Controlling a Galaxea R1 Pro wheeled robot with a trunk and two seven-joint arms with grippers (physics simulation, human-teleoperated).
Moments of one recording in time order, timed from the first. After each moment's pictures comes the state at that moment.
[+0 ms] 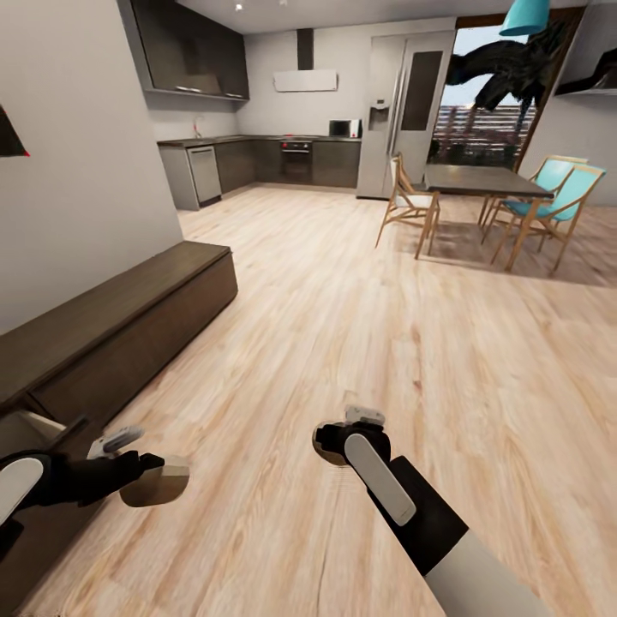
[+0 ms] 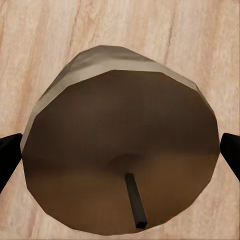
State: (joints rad) left arm -0.32 0.52 -0.04 -1.54 1.48 0.99 0.69; right arm -0.63 0.07 0.56 -1.24 -1.00 0.67 -0.92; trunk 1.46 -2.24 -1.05
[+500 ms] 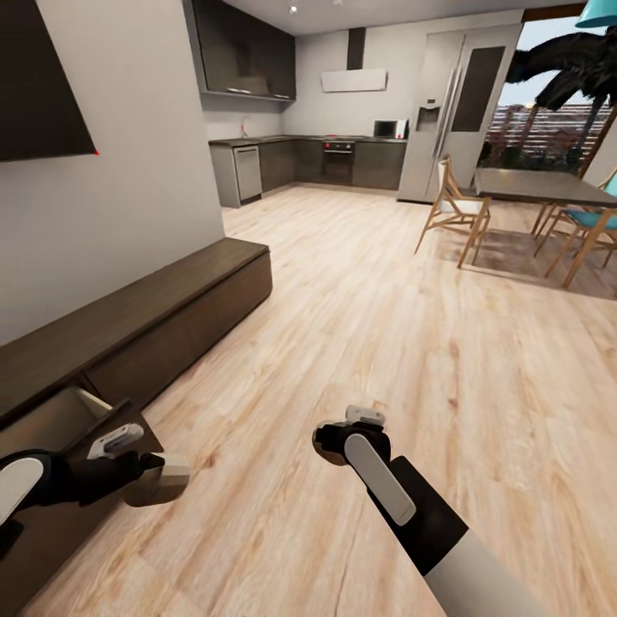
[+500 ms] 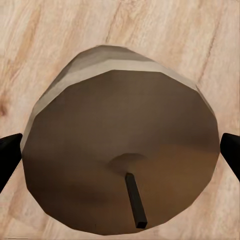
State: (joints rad) left arm -0.32 0.52 -0.04 -1.54 1.48 0.99 0.69; right arm -0.63 0.07 0.56 -1.24 -1.00 0.67 -0.92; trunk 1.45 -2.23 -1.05
